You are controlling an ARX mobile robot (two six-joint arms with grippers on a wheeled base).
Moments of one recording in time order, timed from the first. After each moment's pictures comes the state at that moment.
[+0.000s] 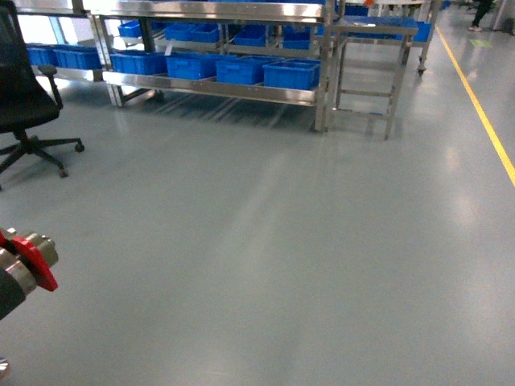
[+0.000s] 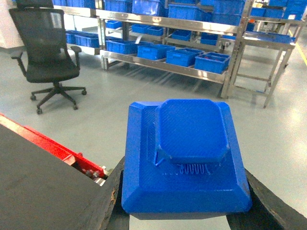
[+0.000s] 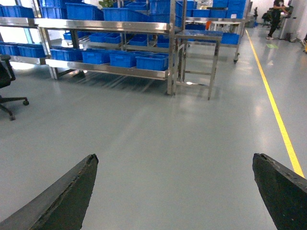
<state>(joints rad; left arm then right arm) -0.56 0.46 0.40 0.00 -0.70 -0.11 0.00 0.01 0.01 -0.01 0.00 0.00</state>
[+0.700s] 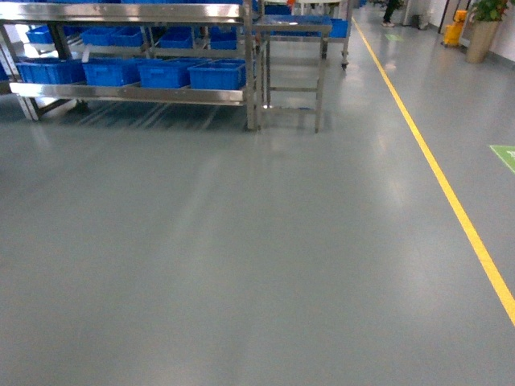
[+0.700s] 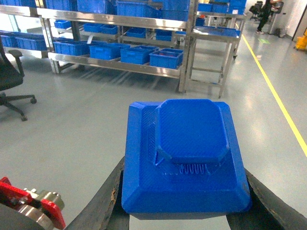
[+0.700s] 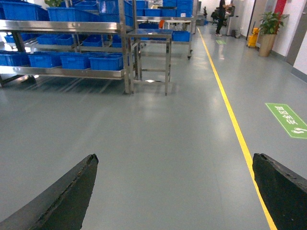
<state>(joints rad) -0.56 0.46 0.40 0.00 -0.70 -0.11 0.00 0.01 0.01 -0.01 0.00 0.00</state>
